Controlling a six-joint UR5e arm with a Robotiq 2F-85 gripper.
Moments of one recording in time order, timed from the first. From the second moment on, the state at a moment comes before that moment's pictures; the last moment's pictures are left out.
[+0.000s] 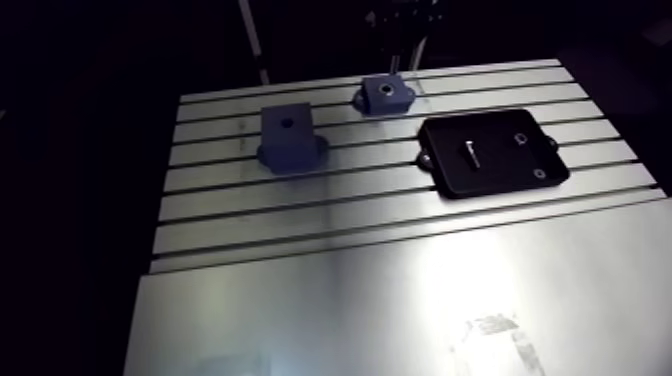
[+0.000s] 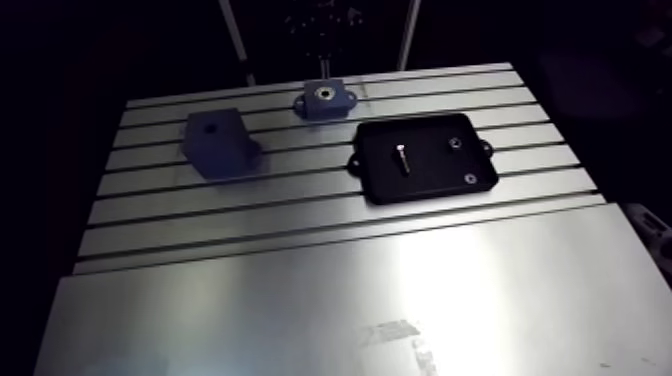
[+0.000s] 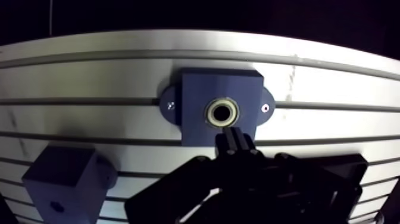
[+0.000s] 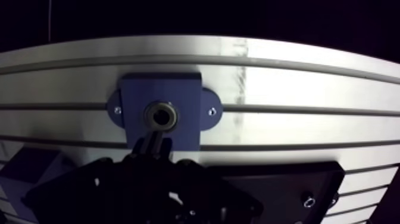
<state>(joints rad) -0.17 -0.99 1.49 -2.00 -1.61 -1.78</state>
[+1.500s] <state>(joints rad) -0.18 -1.44 1.44 -1.54 -1.59 -1.76</state>
